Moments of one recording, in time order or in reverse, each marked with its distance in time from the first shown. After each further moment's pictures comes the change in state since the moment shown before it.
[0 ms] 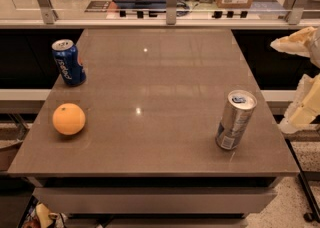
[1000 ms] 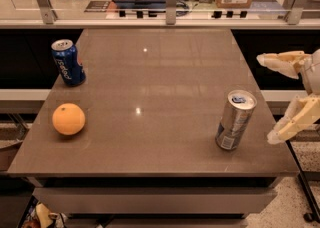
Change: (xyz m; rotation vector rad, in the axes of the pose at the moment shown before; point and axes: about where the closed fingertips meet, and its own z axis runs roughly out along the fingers) arm 0.002 0.006 0.037 -0.043 -0.373 -0.028
